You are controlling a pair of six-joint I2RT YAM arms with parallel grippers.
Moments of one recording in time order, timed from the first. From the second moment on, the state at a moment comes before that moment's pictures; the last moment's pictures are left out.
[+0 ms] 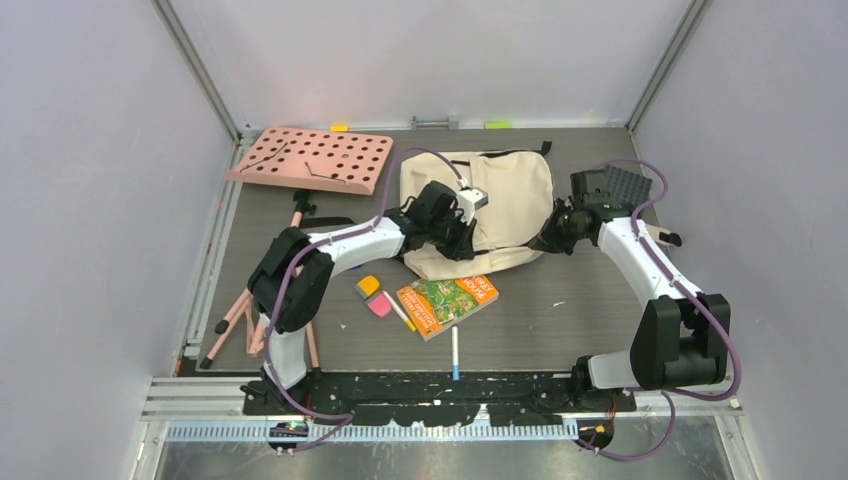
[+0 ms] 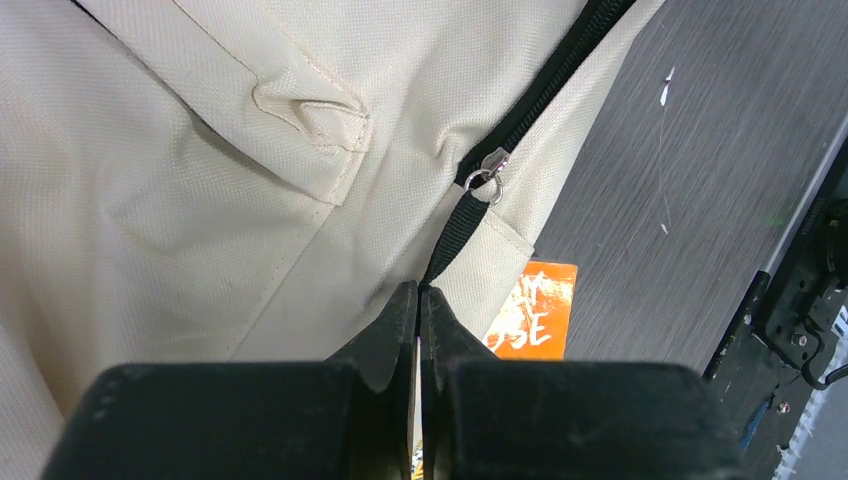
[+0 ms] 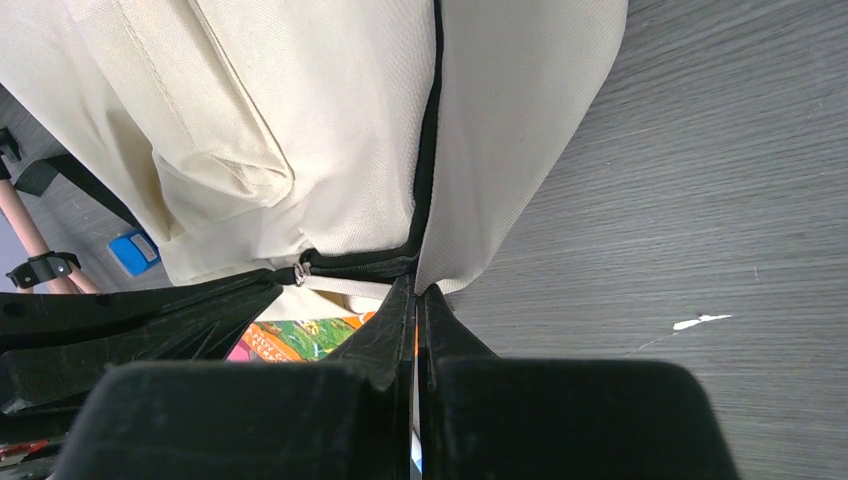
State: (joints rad) left arm -0.76 1.90 1.32 -0.15 0.37 -0.14; right arm 0.06 1.37 1.00 -0.67 -0.21 0.64
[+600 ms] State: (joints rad) left arm -0.74 1.80 1.37 -0.34 0.24 -0.17; right arm 0.02 1.33 1.07 -0.68 -0.10 0.54
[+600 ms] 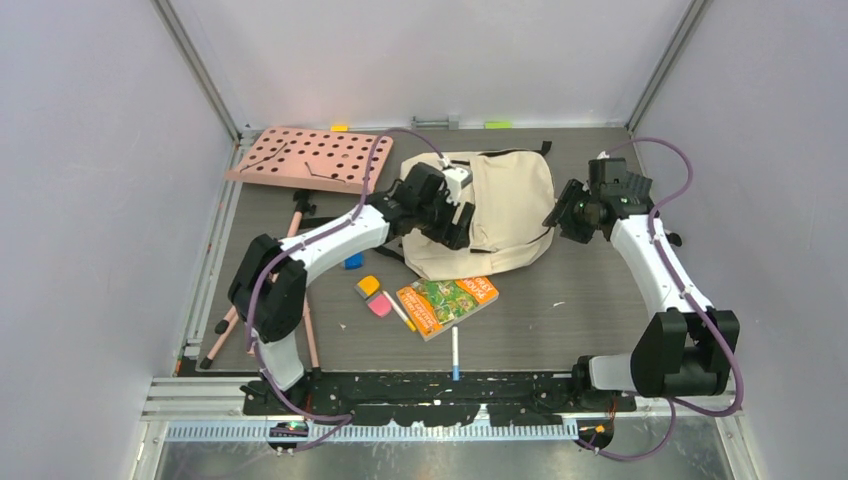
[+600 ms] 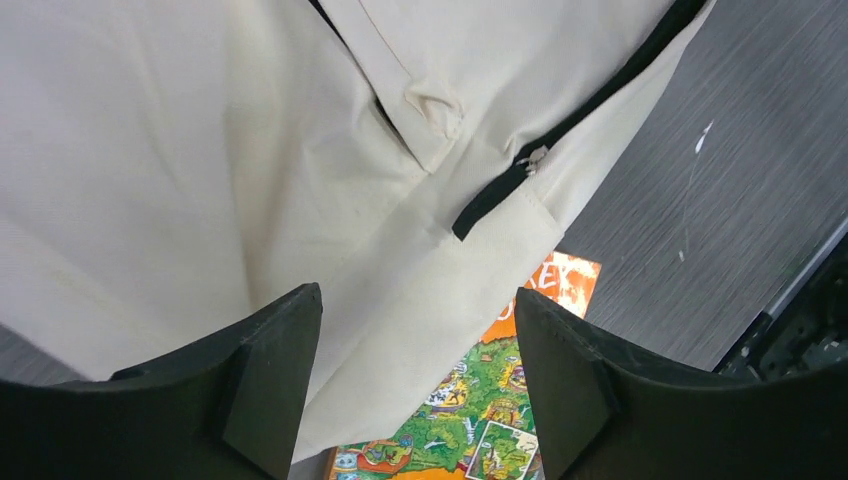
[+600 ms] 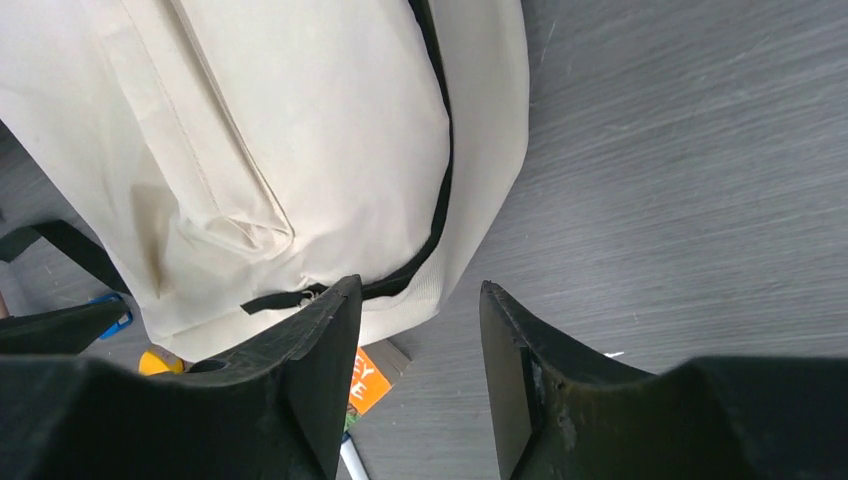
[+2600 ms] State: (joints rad) left arm -0.58 2.06 1.67 -0.53 0.10 -0.15; right arm -0.05 1.62 1.21 -0.64 -0.17 0.39
